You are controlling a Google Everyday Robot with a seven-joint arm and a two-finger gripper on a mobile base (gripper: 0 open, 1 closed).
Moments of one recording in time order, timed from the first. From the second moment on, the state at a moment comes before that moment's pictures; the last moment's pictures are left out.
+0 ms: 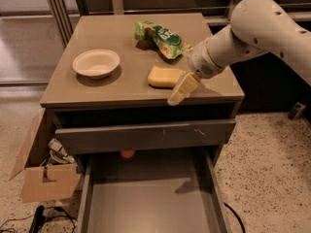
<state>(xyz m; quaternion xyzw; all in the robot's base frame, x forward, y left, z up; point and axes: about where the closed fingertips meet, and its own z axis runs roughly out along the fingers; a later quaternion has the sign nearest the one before) 0.634 -0.079 0.844 -0.58 0.73 0.13 0.34</state>
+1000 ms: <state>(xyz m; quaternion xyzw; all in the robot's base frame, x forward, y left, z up) 0.652 -0.063 0.825 -0.57 0.74 0.13 0.33</state>
